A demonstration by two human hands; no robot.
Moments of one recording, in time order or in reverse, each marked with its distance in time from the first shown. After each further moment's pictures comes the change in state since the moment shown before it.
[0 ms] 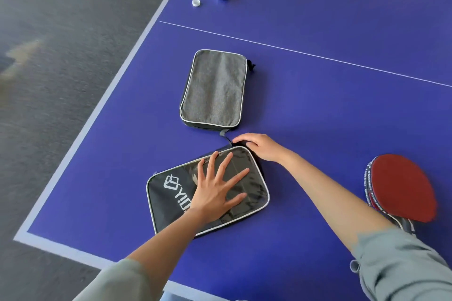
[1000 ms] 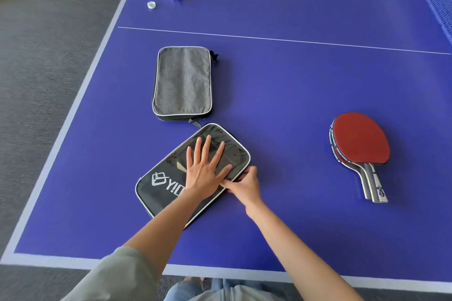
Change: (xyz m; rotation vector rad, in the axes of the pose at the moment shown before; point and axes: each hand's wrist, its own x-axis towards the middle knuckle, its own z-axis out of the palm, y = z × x) left_hand 0.005 0.017 -0.003 -0.110 -0.132 -0.096; right_hand -0.115 -0.029 0.140 0.921 0.720 0.504
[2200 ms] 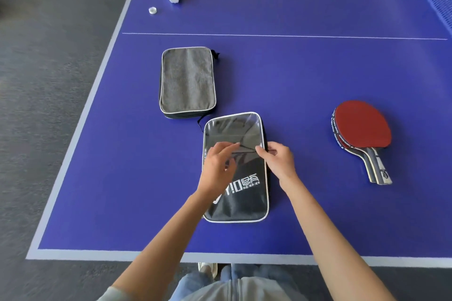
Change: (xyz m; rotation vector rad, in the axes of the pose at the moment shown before) left_hand -0.046 0.029 -0.055 -0.667 0.184 0.128; right_hand 0.009 -0.036 -0.053 -0.256 0.120 -0.259
